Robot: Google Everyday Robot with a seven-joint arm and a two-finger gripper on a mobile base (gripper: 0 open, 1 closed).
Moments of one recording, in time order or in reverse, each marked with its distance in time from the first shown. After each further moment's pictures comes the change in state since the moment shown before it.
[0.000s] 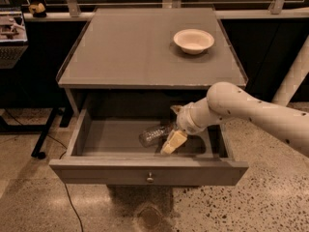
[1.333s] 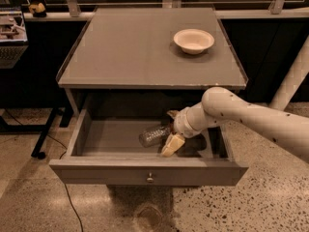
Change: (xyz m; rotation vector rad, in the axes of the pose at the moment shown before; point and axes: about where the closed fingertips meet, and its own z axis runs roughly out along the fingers) arm 0.019 -0.003 0.034 -0.048 0.003 -0.029
